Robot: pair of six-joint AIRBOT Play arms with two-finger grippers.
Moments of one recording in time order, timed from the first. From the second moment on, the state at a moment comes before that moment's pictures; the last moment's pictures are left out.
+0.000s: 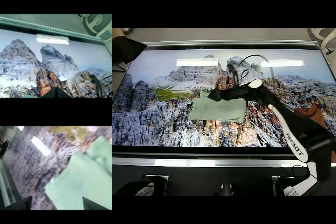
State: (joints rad) left arm 0.03 -1.06 1.56 0.95 -1.02 -1.48; right arm 0.32 -1.74 1.47 -0.38 0.96 0.85
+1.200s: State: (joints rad) left arm 0.03 -1.01 1.47 0.97 -1.07 -1.49; right arm 0.14 -1.75 1.36 -0.69 1.11 1.00
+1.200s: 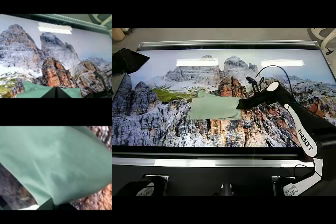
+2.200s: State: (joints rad) left arm 0.03 -1.01 1.47 0.98 -1.07 -1.45; right arm -0.91 -1.40 1.51 -0.65 1.52 1.04
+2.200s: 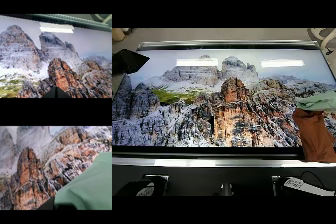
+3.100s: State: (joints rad) left arm 0.03 -1.01 1.47 0.98 -1.06 -1.44; right arm -0.91 -1.26 1.18 -1.47 1.67 1.06
